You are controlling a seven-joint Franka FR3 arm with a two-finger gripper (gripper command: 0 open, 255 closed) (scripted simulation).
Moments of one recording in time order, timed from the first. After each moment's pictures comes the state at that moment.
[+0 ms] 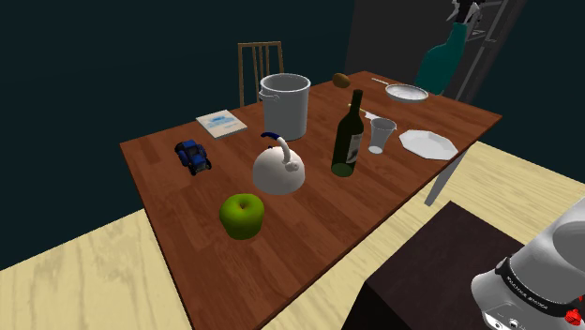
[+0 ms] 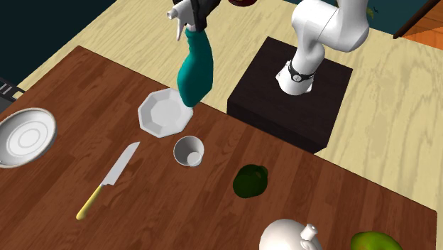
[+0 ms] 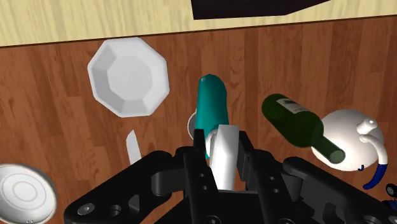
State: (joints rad) arm -0.16 -0.03 -0.29 -1.32 -0.01 1.28 -0.35
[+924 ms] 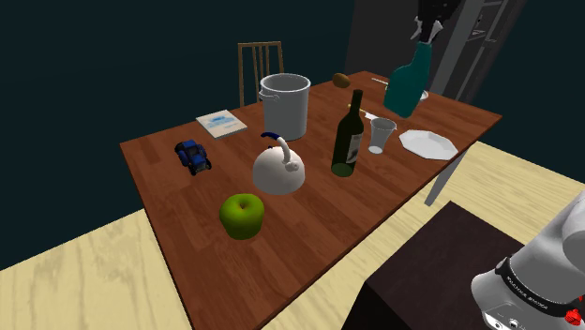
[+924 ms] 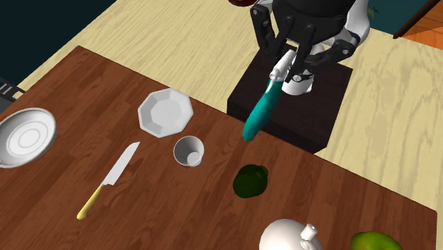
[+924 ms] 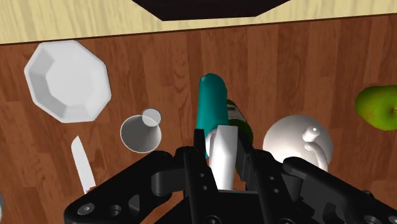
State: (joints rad) arm -0.02 -0.23 -0.09 -1.63 -0.02 1.39 -0.01
